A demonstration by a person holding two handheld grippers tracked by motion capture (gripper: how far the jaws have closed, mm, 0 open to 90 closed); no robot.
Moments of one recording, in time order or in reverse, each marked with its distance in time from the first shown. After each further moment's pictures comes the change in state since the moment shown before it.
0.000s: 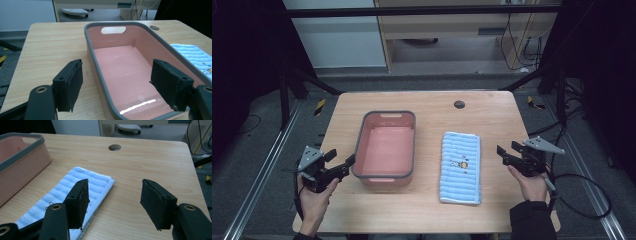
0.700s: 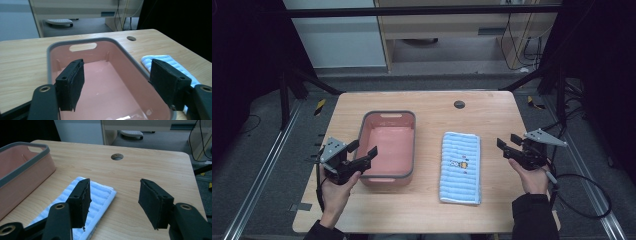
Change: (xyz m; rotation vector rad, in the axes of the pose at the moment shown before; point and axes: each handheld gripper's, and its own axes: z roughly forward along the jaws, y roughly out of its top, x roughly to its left) left arm -0.058 0.026 0.023 -0.054 -0.104 0.043; right arm 0.000 0.021 0.000 -0.028 0.022 -0.012
